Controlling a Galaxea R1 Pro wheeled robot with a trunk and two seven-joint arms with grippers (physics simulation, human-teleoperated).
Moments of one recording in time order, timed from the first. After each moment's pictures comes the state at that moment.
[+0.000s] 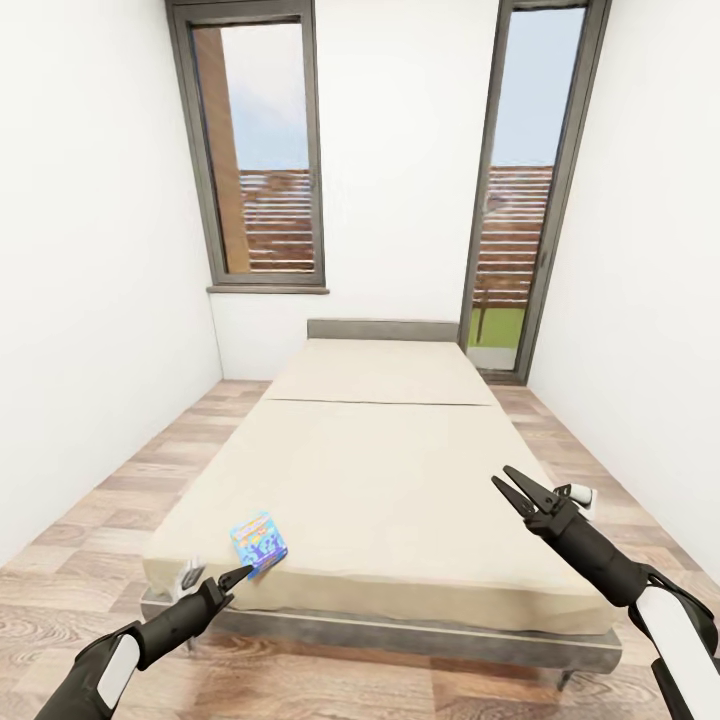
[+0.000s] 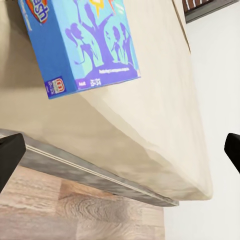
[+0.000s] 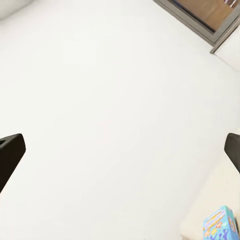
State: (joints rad) left arm -0.46 0.11 0.51 -0.56 0.26 0.54 -0.83; right arm -0.21 -0.20 -0.21 -1.50 -1.10 0.69 0.78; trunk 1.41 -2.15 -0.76
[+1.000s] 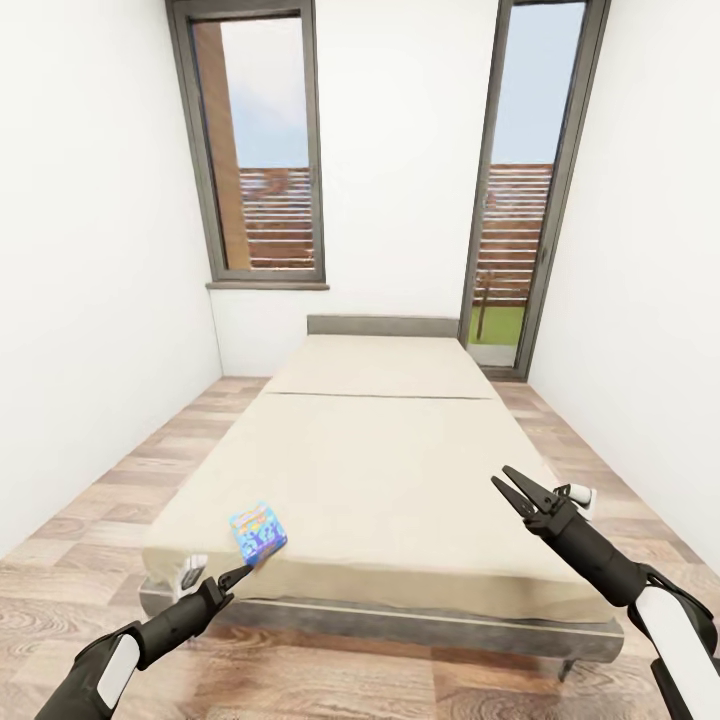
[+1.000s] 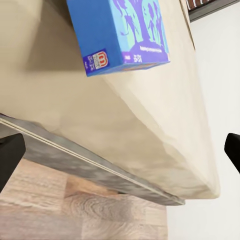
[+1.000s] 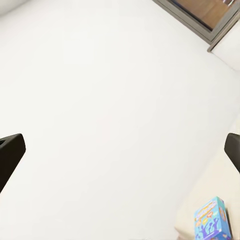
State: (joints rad) left arm -0.46 0.11 0.51 -0.56 0.26 0.54 -0.83; right arm -0.21 -0.20 -0.21 -1.50 -1.09 0.69 0.77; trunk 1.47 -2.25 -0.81
